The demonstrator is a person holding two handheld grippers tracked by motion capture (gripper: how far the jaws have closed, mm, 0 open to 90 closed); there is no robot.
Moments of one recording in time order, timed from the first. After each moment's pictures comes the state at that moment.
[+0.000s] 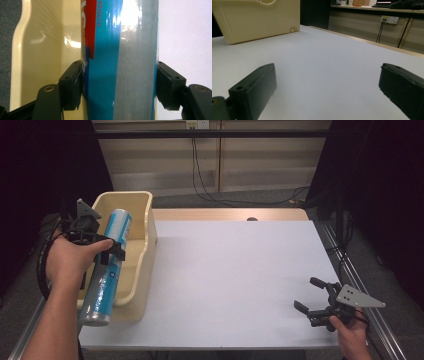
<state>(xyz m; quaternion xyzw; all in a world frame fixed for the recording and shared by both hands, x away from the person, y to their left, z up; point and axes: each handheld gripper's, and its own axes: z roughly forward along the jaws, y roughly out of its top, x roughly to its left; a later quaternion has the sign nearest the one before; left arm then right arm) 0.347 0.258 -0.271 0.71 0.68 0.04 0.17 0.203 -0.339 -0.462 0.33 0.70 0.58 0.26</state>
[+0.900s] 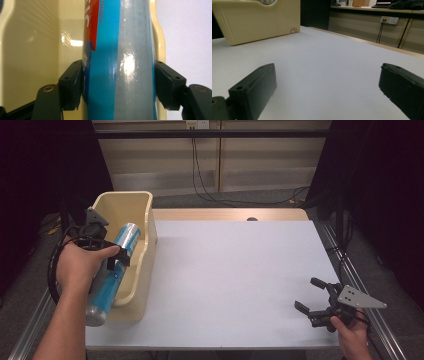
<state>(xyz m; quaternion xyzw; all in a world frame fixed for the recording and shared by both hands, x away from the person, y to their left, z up) 0.348 0.251 -0.294 0.72 0.67 0.03 0.16 0.202 -0.340 -0.461 0.33 0.70 0.58 0.25</state>
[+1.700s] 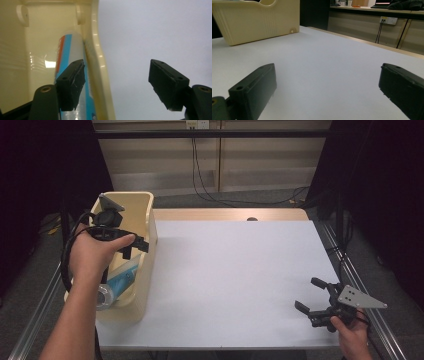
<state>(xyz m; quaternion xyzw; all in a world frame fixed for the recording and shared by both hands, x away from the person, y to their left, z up) 0.349 0.206 -0.264 0.75 0.61 0.04 0.24 0.201 -0.340 -0.460 0.33 0.70 0.58 0.26</state>
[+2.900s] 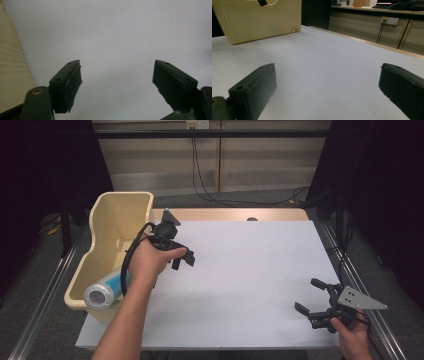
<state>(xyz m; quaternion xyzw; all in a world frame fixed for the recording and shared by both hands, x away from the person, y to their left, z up) 0.360 0.109 -0.321 0.81 0.55 -0.02 0.21 0.198 -0.339 -0.459 0.32 0.70 0.58 0.26</state>
